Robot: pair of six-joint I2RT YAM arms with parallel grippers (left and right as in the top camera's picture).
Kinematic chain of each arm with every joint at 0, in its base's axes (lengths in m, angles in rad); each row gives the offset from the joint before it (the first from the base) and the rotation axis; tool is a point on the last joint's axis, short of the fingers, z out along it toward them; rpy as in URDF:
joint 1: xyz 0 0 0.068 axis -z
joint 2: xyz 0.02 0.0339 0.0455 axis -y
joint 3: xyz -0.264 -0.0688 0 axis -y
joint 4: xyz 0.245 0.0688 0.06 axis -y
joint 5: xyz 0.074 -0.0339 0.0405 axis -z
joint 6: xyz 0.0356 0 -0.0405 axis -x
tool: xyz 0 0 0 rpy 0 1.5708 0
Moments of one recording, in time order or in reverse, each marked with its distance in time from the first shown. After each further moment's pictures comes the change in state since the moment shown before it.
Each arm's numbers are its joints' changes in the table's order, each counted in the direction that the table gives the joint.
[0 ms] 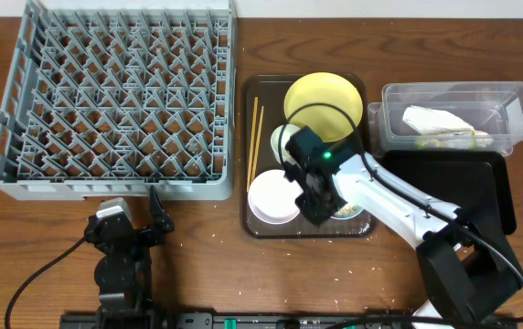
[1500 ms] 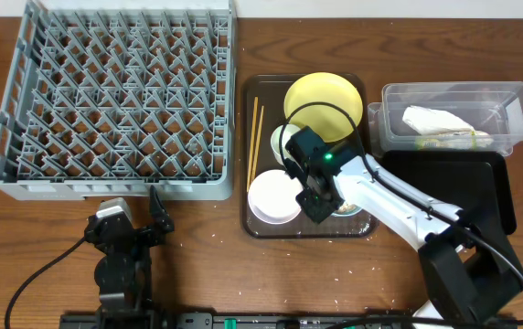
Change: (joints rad) left arm 0.000 0.000 0.000 0.000 0.000 0.000; right arm 0.000 0.014 0.021 0.008 0.053 -0.014
